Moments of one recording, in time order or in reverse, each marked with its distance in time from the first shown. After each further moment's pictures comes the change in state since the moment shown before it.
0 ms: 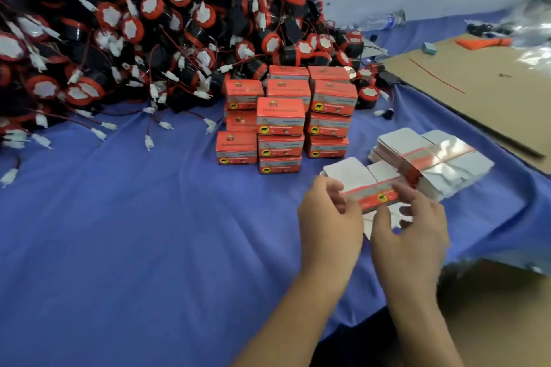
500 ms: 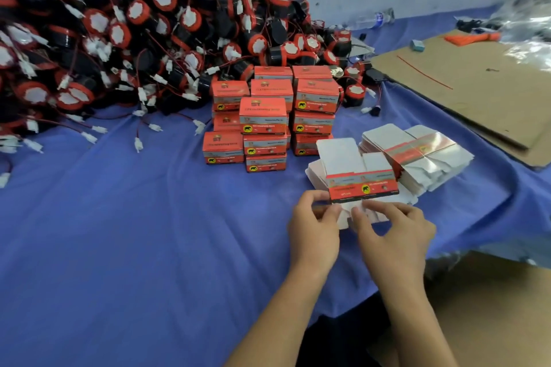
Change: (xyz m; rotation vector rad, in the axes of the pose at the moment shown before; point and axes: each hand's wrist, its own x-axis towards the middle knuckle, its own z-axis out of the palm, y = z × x) left_hand -0.009 -0.035 0.028 -0.174 -0.043 -0.157; right_hand 0.003 0.029 -0.022 -0.144 -0.137 0.101
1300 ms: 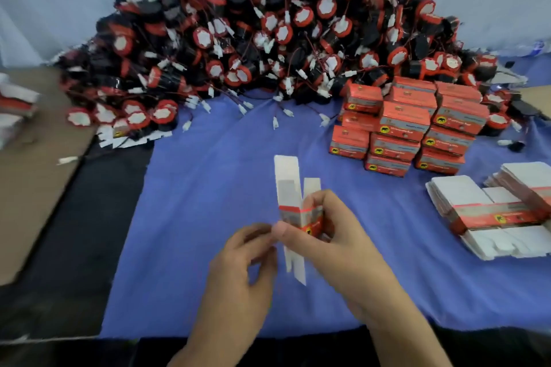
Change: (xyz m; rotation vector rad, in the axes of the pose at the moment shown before) left_hand -0.135 0.010 -0.249 0.459 0.369 0.397; right_hand -0.144 -0.158 0.035 0.644 -1.072 -0.166
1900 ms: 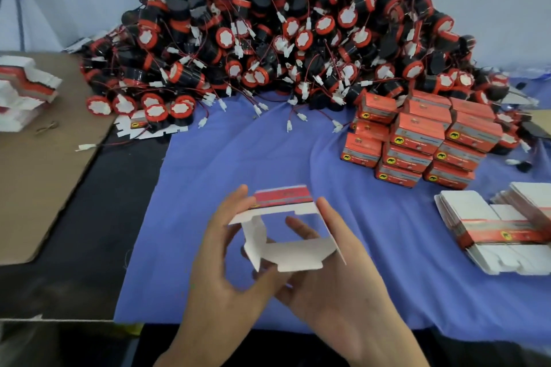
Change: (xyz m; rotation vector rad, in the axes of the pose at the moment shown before) left_hand -0.016 -0.011 -0.038 -0.260 0.130 0.129; right_hand -0.021 -0.020 0.042 0.892 -0.153 0.591
